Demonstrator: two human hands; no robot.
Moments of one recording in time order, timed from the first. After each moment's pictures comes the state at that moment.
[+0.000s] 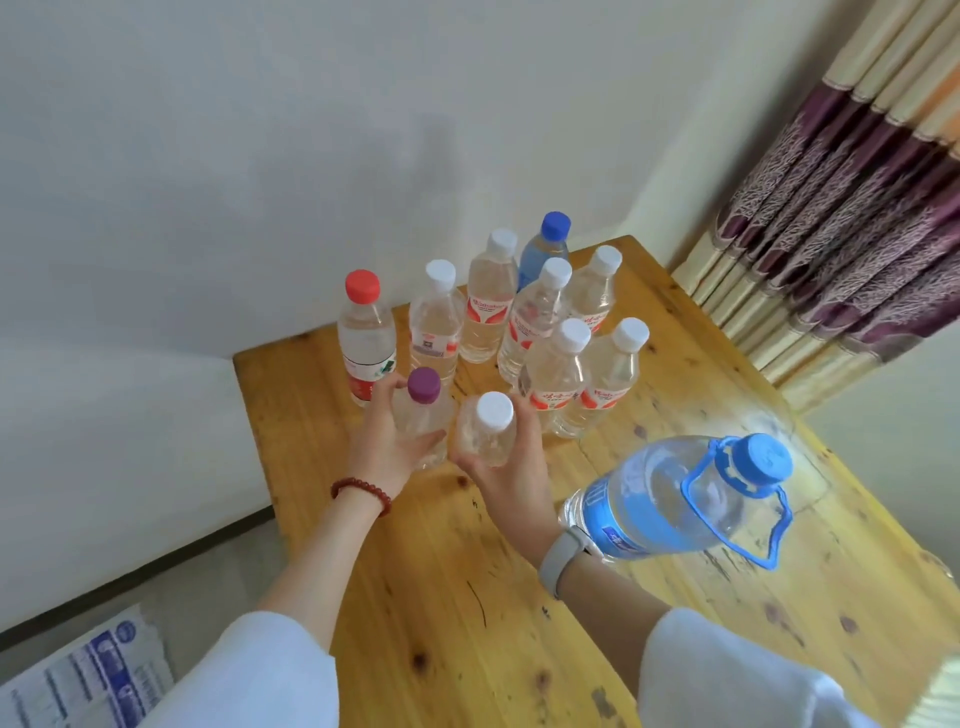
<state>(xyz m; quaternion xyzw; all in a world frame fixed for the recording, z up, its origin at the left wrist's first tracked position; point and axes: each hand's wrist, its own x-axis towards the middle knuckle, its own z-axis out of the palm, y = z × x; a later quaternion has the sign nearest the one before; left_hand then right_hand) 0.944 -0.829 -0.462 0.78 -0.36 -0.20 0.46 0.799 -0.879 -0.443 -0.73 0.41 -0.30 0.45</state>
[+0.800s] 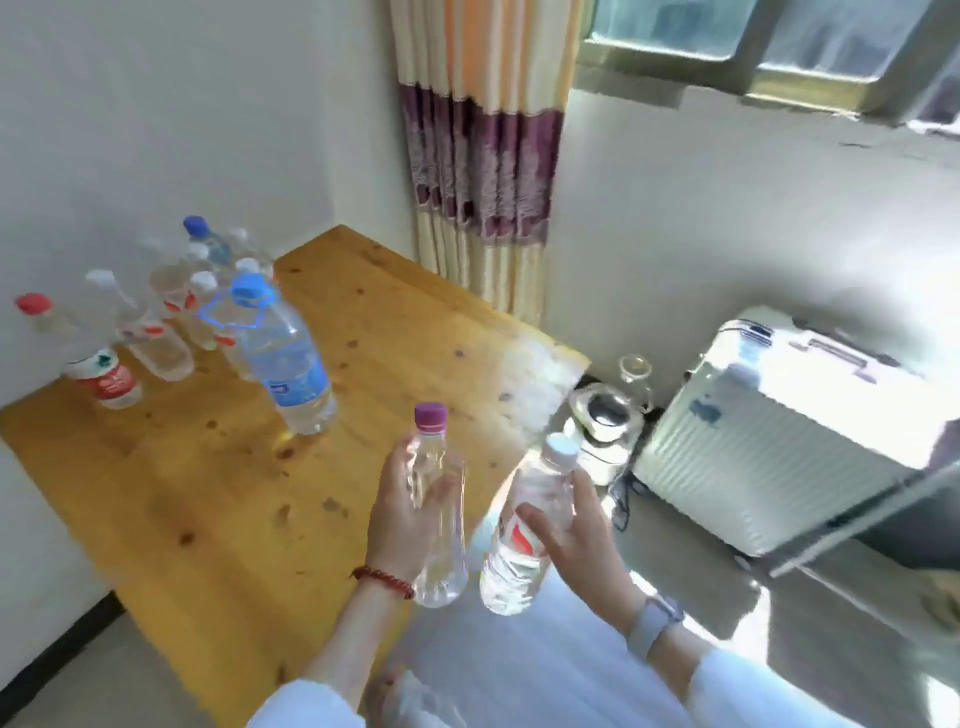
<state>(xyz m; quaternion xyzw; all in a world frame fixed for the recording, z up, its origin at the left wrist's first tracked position) 0.494 -0.687 -0.381 0.65 -0.48 -0.32 0.49 0.305 -0.698 -0.380 -0.63 0.53 -0.37 0.43</state>
